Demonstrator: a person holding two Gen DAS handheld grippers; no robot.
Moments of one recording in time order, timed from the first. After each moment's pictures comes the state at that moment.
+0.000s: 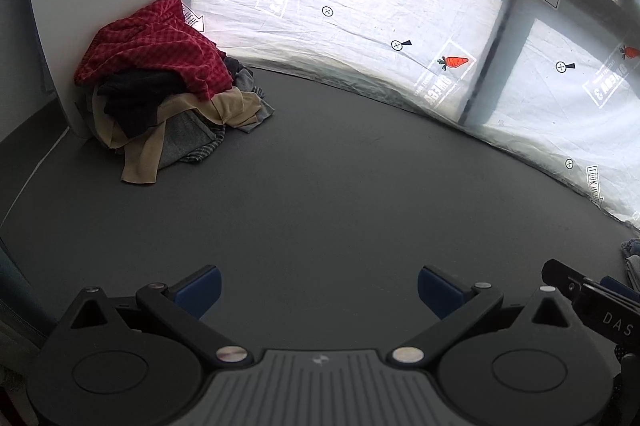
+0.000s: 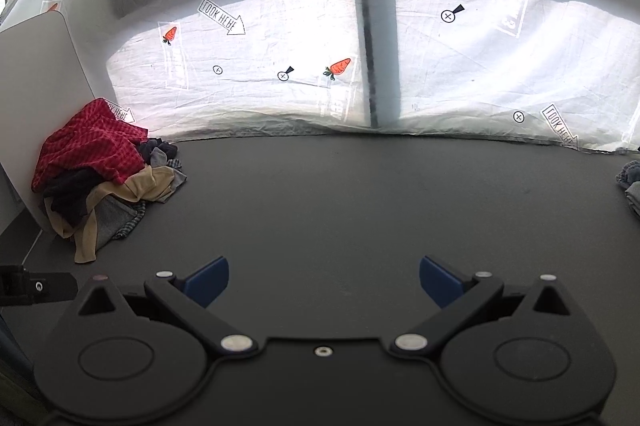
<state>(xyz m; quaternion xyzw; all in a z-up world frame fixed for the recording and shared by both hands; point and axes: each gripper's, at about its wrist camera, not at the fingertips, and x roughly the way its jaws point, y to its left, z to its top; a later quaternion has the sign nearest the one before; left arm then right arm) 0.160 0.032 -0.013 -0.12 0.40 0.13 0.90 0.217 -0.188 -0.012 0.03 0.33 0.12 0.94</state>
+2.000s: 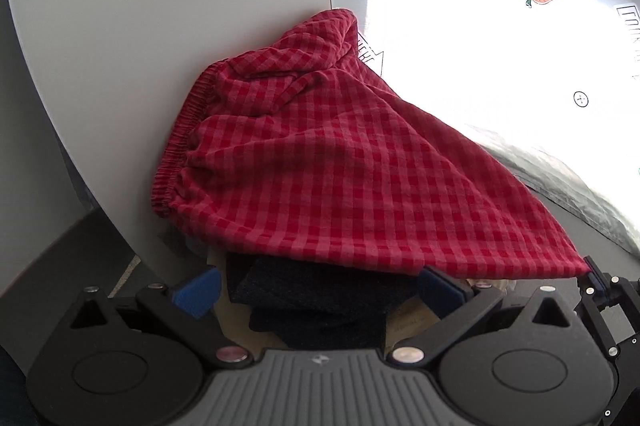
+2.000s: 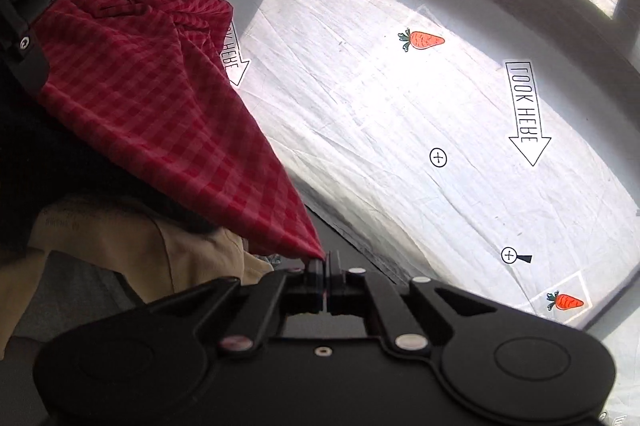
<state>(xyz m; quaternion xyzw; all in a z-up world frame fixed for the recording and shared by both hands) 0.373 0.349 -0.063 -0.11 0.39 0.25 0.88 0.419 0.241 -0.092 -0.30 0.17 0.18 0.92</state>
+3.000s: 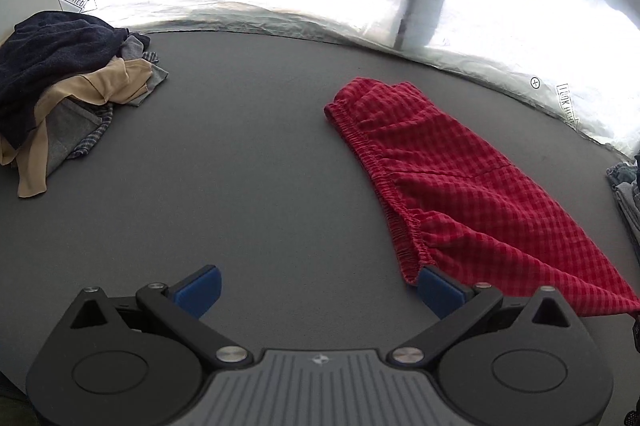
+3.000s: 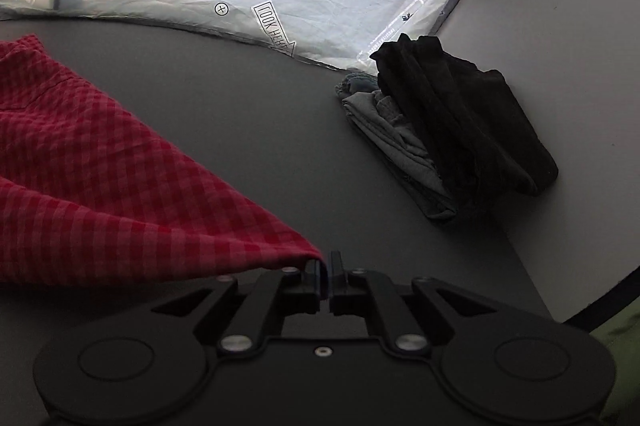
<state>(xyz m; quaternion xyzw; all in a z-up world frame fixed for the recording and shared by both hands) 0.251 -0.071 -0.104 -0.08 0.48 0.00 0.87 0.208 -0.424 -0.141 -0.13 0.41 -0.26 0.86</state>
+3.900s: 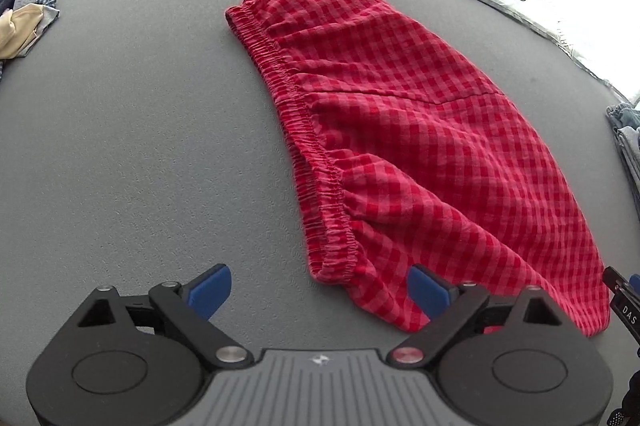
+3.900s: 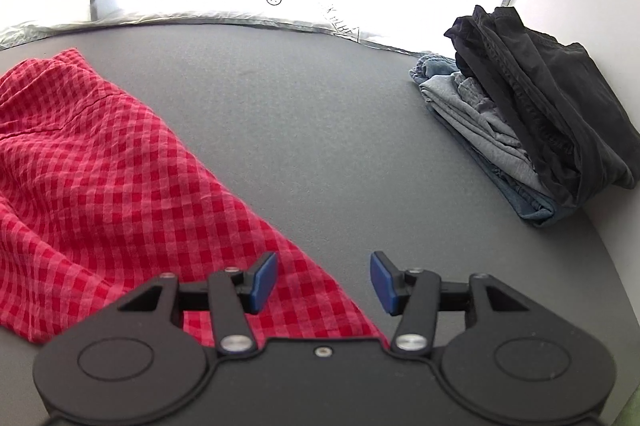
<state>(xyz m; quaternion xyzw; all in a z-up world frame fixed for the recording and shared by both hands) 0.342 -0.132 -0.181 -0.08 0.57 -0.03 0.82 0.272 -0.427 -0.168 -0.06 0.42 -0.15 0.89</state>
